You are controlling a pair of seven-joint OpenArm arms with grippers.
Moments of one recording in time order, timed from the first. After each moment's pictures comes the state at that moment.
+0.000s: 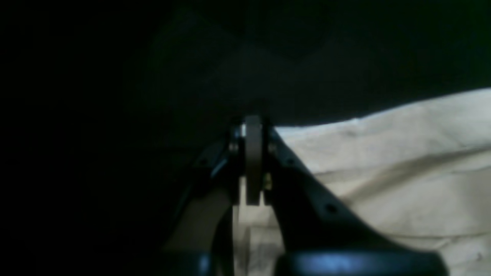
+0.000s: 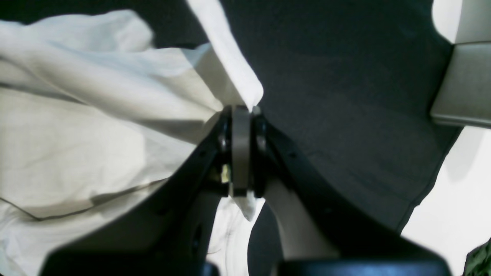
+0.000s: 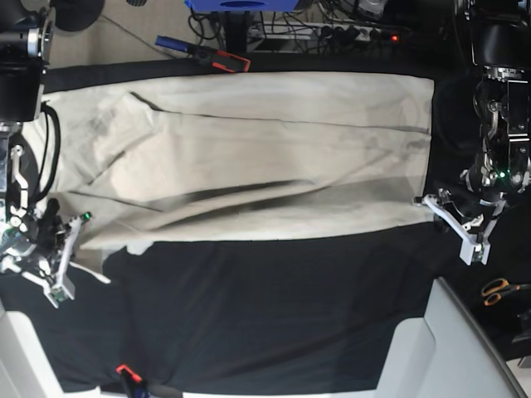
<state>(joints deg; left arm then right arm) 1.8 -29.0 -5.8 87.1 -25.0 -6.1 43.9 12.7 18.1 6.9 79.5 0.4 33.7 -51.5</state>
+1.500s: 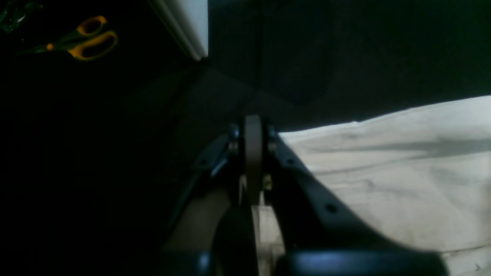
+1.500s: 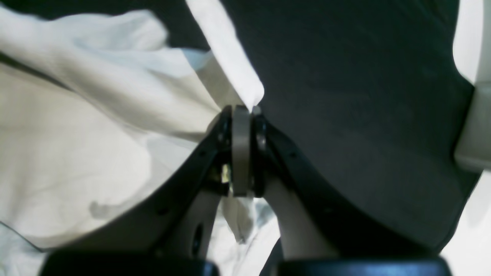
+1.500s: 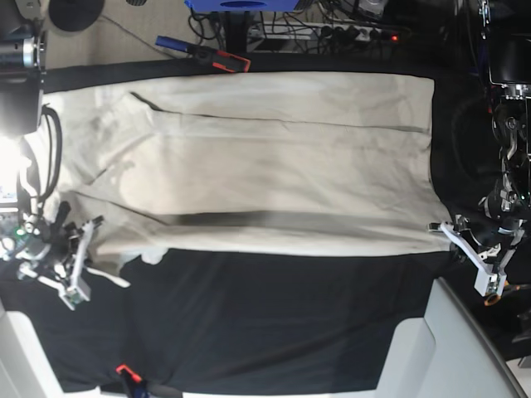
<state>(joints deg) -2.7 -32.7 -5.8 91.8 -25.2 -6.3 48.8 15.9 19.6 0.4 70.0 0.0 33.7 -39.3</state>
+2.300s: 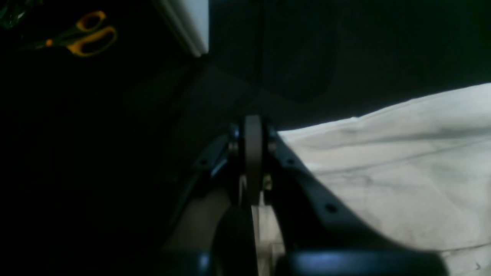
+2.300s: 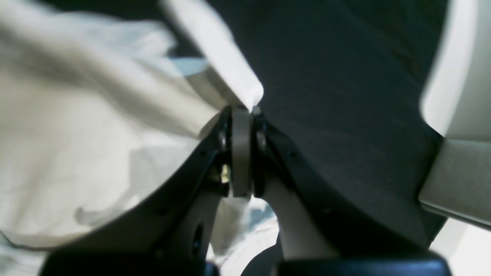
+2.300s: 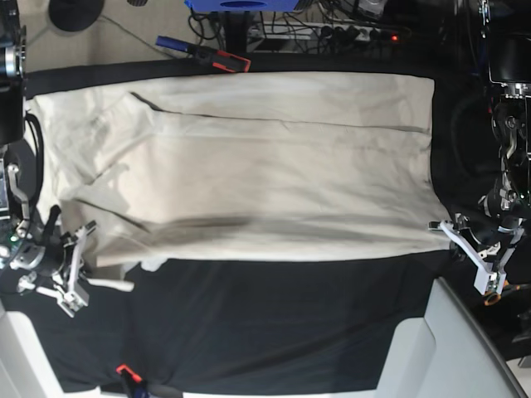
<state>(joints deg) -2.3 -32.7 -5.8 91.8 -25.2 -6.1 48.8 18.1 24.0 -4.6 67.4 -0.1 36.0 -31.1</state>
